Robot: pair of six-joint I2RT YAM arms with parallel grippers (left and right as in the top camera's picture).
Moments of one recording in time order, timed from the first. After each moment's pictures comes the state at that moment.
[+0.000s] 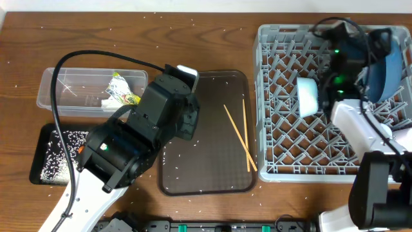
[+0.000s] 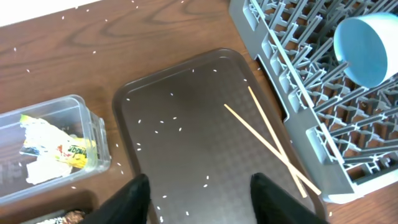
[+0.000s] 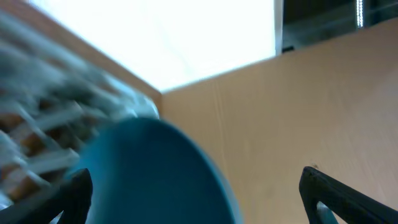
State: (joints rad) left arm -0.64 1.20 1.46 -1.08 -0.17 -0.23; right arm 0.03 1.68 1.04 0.46 0.76 -1.01
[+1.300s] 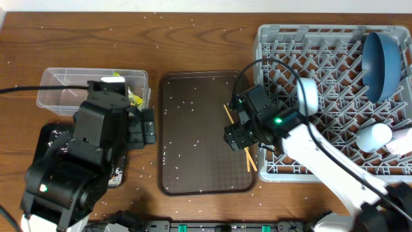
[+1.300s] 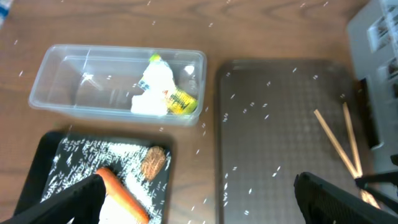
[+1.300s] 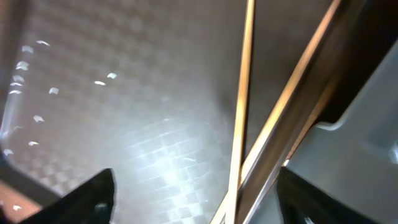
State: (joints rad) left arm -0.38 1.01 1.46 -1.30 -0.31 -0.32; right arm 0.60 1.54 1.05 -0.72 -0.14 0.21
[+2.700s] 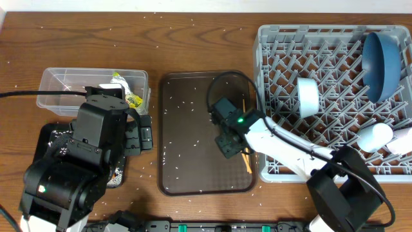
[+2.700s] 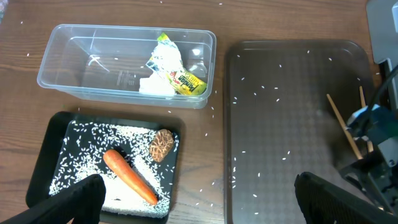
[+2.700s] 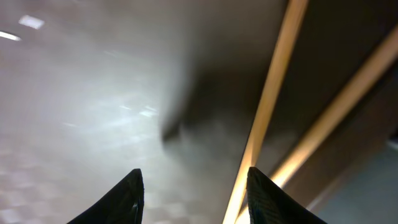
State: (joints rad) left arm -0.37 1.01 1.46 -1.36 -0.31 -0.33; right arm 0.75 1.78 1.12 -0.75 0.02 0.20
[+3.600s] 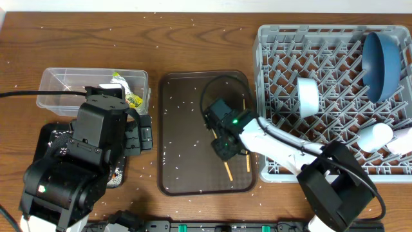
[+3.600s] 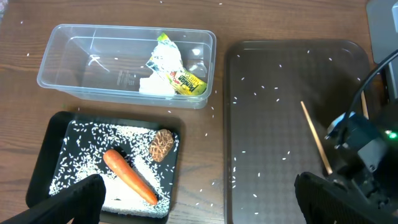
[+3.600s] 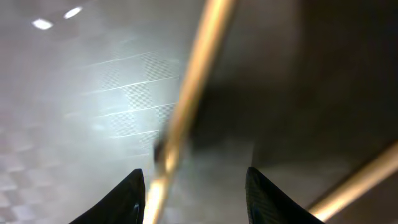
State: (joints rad) left arm -0.37 1.01 1.46 -1.36 -0.31 -0.33; right arm 0.76 1.83 1.12 -0.73 -0.06 0.12
